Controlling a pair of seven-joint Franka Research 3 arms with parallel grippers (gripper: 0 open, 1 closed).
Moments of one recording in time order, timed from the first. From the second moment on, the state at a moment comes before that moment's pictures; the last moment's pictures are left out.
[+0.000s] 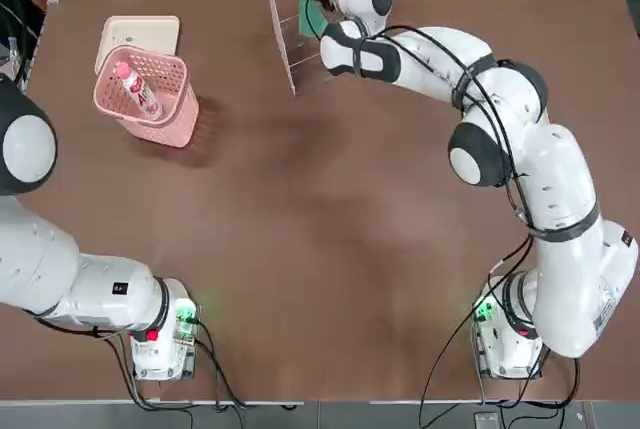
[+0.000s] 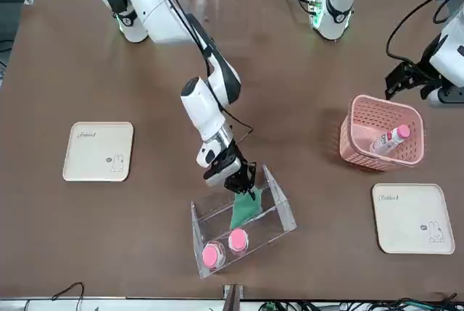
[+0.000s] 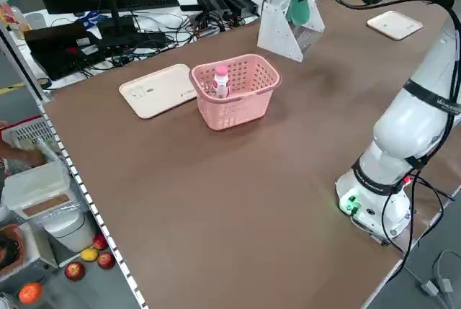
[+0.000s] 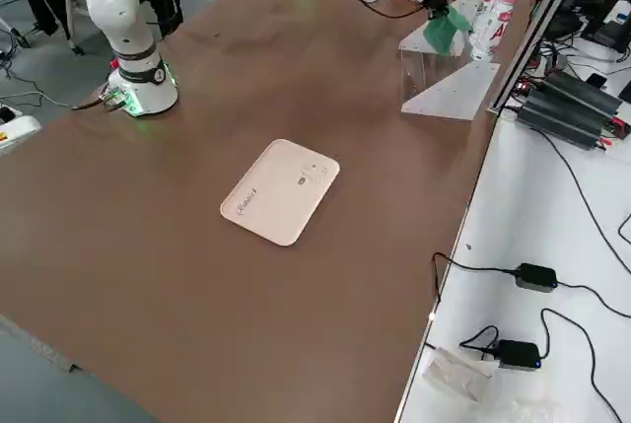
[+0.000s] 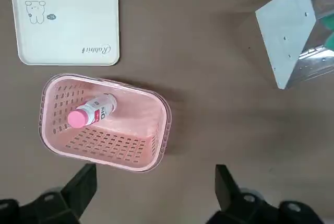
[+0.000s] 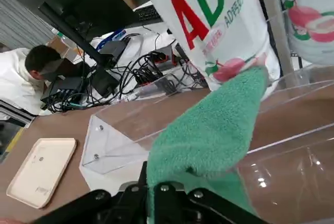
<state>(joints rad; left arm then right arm) -0.07 0.08 -0.06 -1.40 0.02 1.49 -0.12 0.74 0.91 -0.04 -1.22 0.41 3.11 0.31</state>
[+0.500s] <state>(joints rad) -0.07 0.08 -0.06 -1.40 0.02 1.49 -0.12 0.68 0.92 -0.05 -1.23 0.37 3.11 0.22</state>
